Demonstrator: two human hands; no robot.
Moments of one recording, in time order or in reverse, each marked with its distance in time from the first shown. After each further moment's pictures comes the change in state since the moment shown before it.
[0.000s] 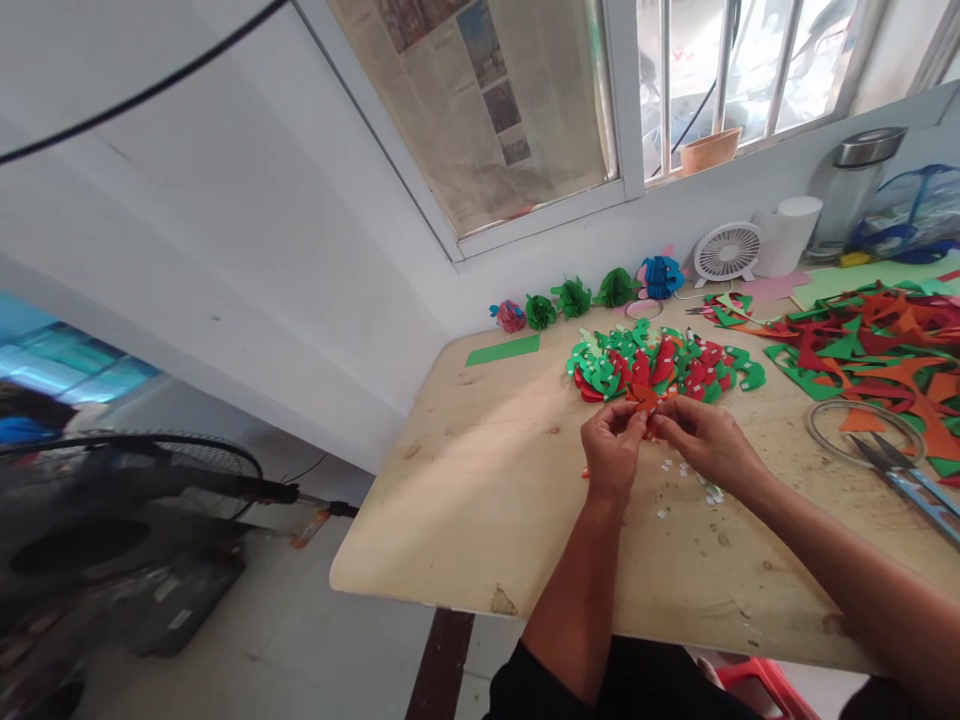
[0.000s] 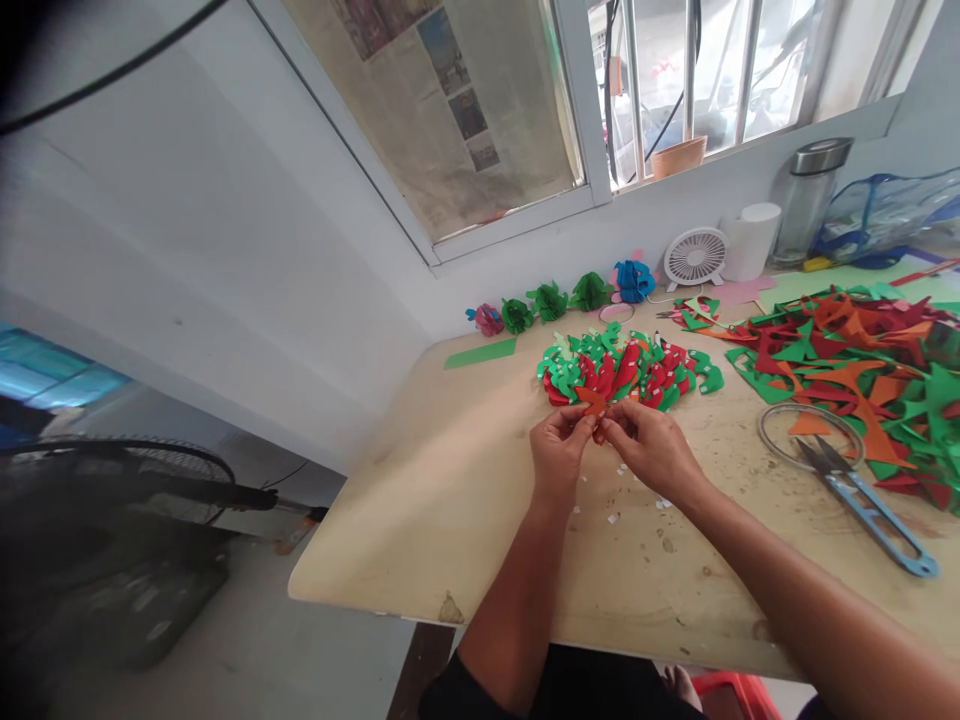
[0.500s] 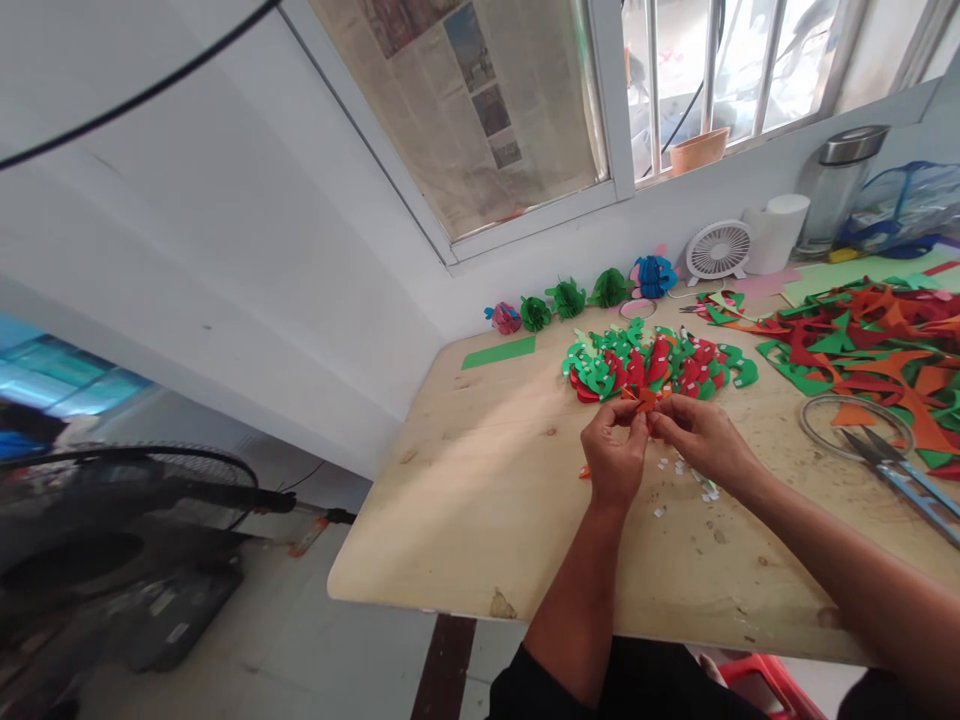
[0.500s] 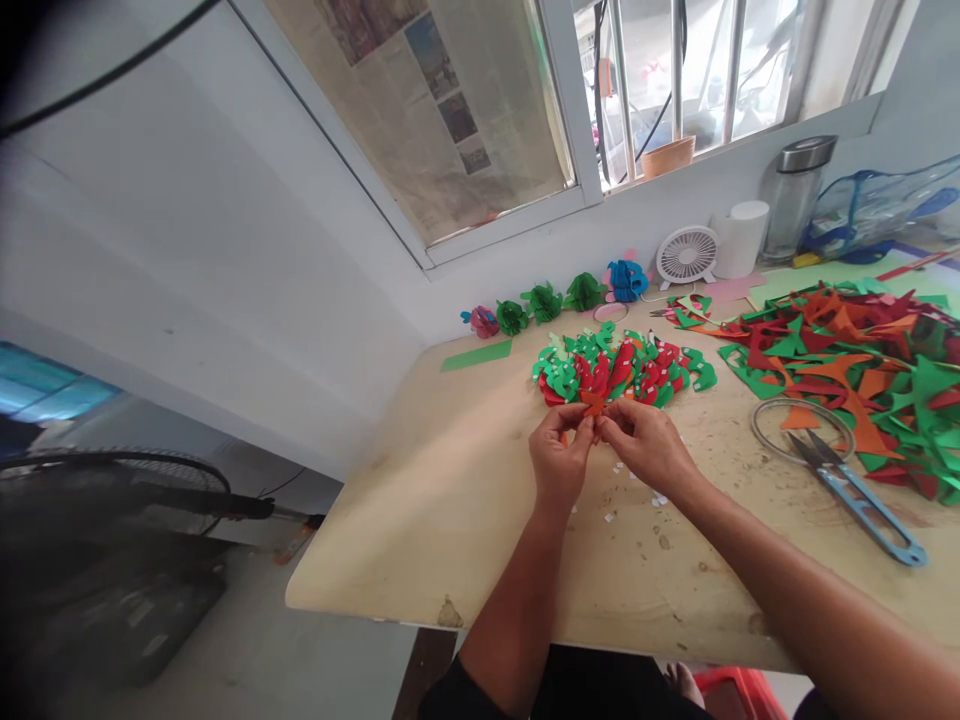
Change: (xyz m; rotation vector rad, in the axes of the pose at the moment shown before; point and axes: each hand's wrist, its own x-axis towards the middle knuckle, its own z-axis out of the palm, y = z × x) left_hand -0.008 0.006 -0.001 0.235 -0.034 0.228; right_hand 0.001 0.003 -0.001 0.042 -0.015 0.041
